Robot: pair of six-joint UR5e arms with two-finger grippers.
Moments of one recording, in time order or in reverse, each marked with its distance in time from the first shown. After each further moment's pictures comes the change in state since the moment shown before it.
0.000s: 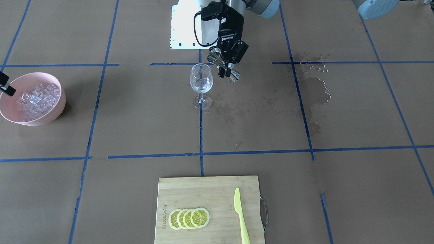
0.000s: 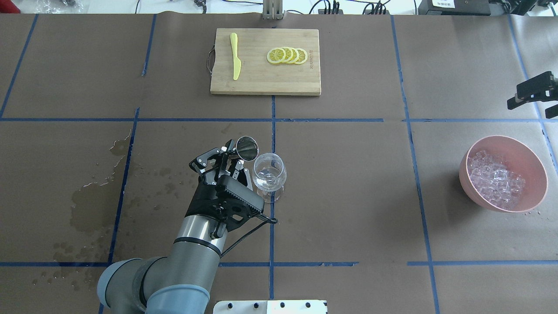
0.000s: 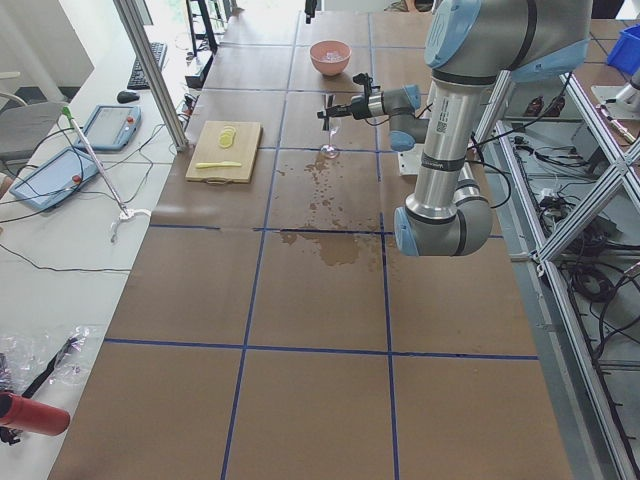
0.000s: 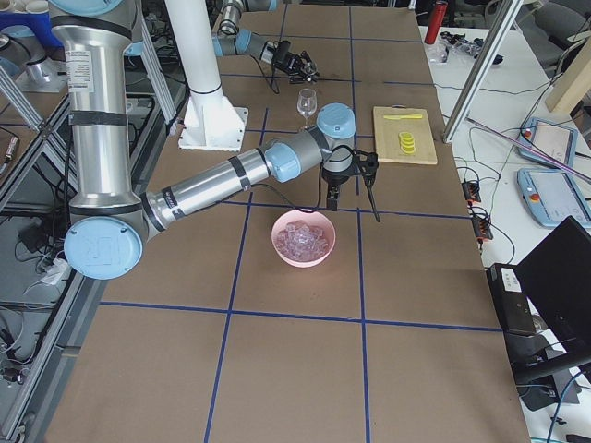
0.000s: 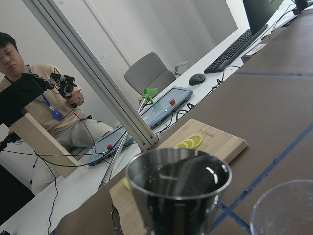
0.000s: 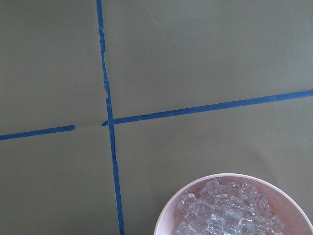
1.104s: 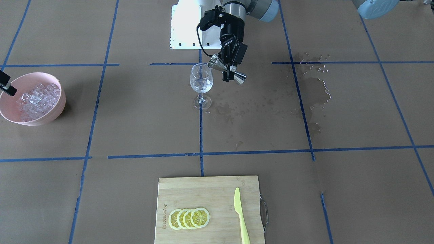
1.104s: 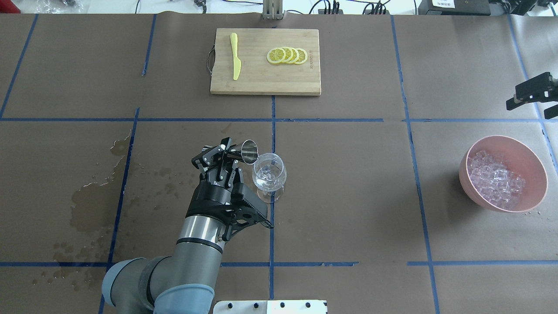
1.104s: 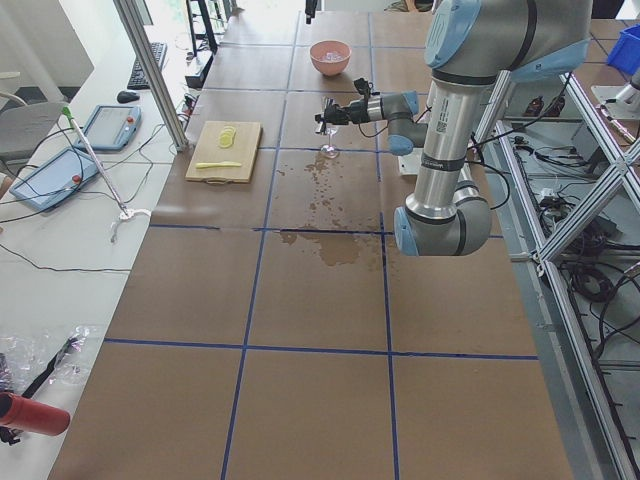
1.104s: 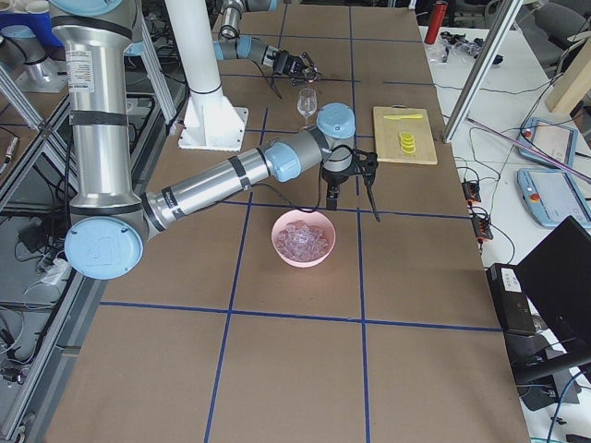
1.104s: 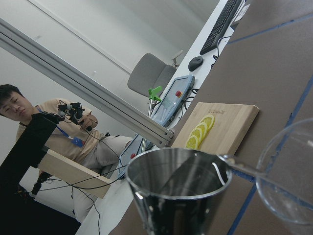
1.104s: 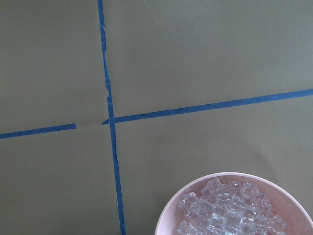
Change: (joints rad) left arm -0.001 -0.004 0.039 0.000 0.062 0.265; right arm -0.004 0.000 0.001 0.000 0.001 0.000
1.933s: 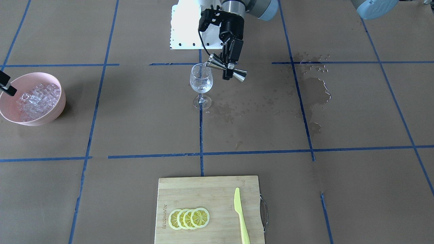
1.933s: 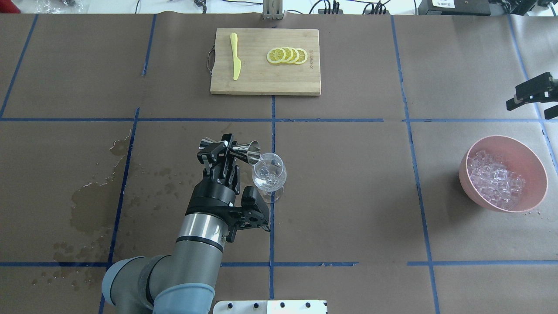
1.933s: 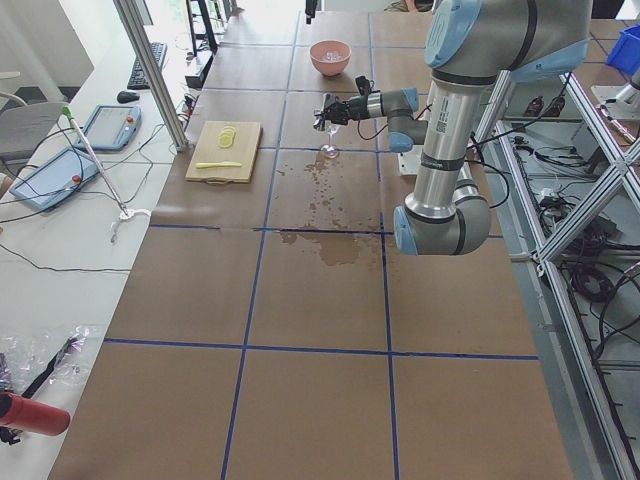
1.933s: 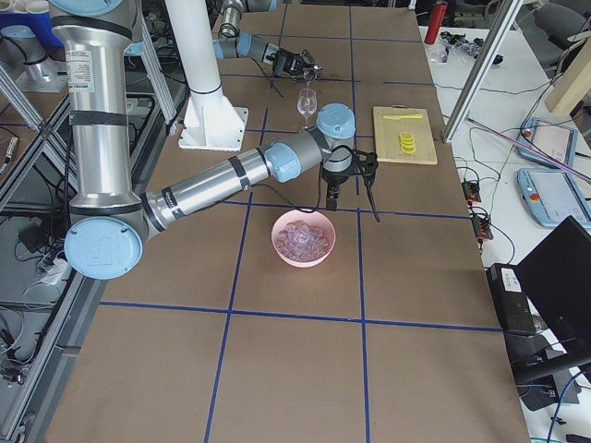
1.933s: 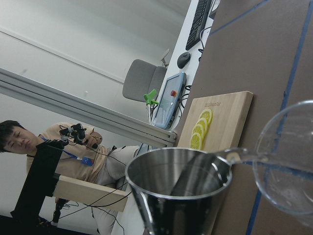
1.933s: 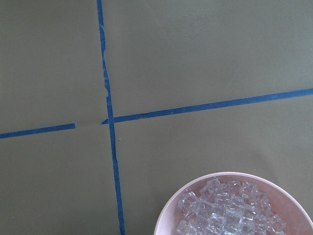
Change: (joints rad) left arm -0.004 -0.007 -0.013 0.002 0.012 0.259; right arm 0.000 -0.001 -0.002 0.000 0.000 0.000
